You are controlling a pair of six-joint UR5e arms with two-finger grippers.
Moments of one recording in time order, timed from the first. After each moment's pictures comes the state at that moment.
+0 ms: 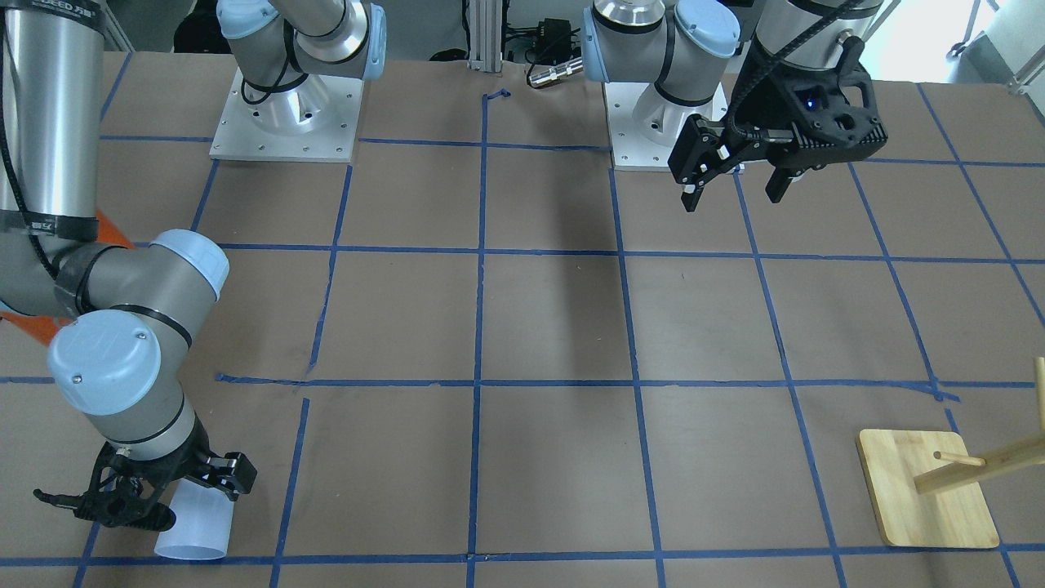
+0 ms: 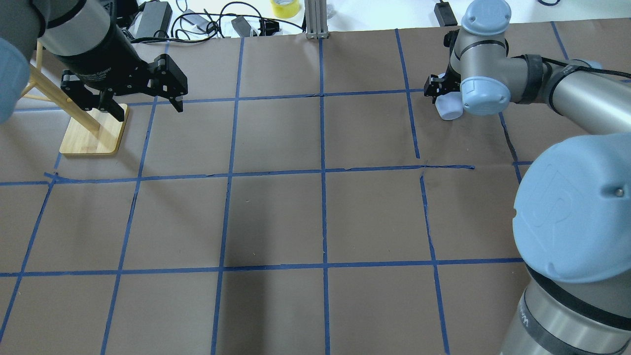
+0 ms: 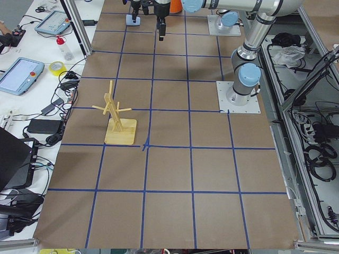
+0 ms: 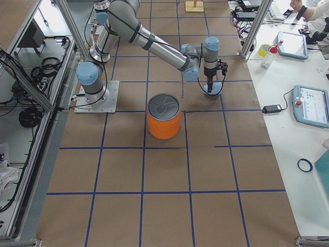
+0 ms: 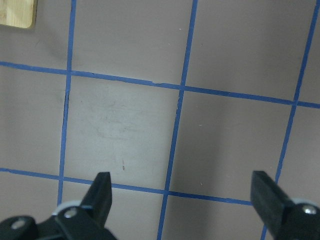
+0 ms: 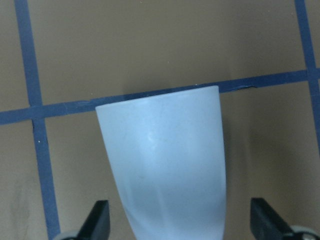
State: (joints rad) left arm -1.55 -1.52 -1.57 -1.54 1.60 -0.13; right arm 1.47 -0.97 1.57 -2.35 -1.68 0.02
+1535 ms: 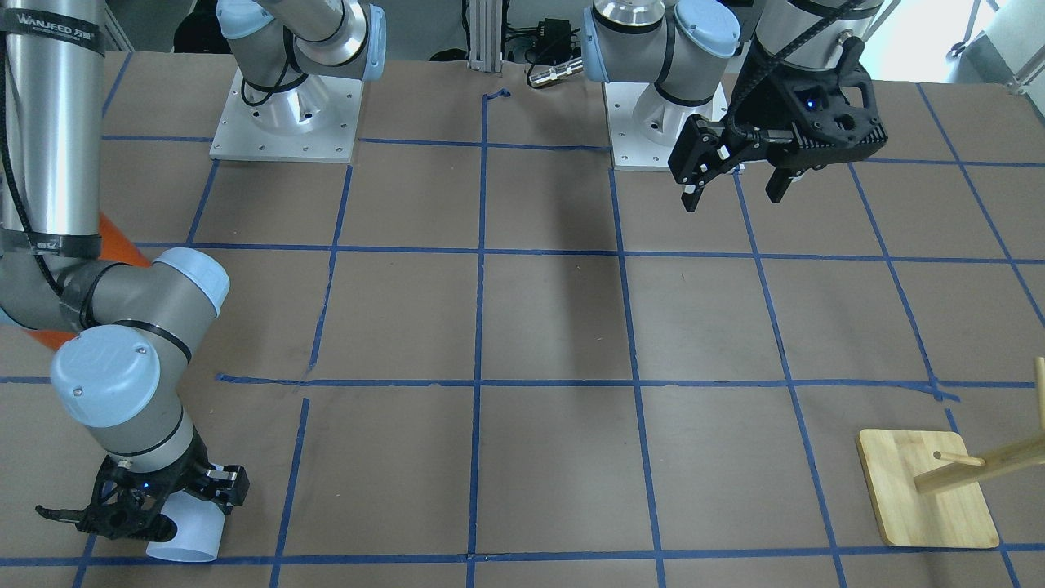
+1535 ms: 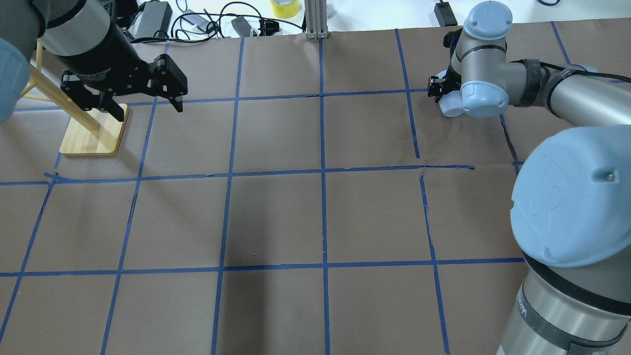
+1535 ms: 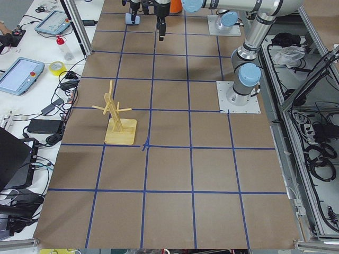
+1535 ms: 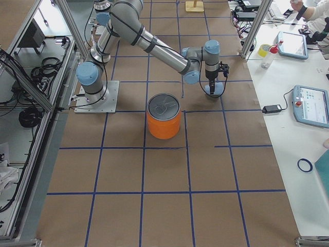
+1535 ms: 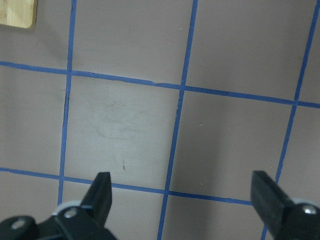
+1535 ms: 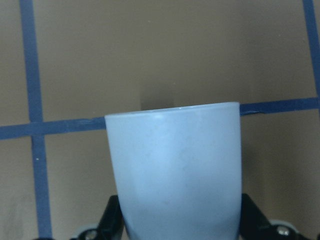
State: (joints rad) left arm -1.55 -1.52 -1.57 -1.54 1.60 -0.13; right arm 1.46 -0.95 1.56 -2.41 -1.63 -0.05
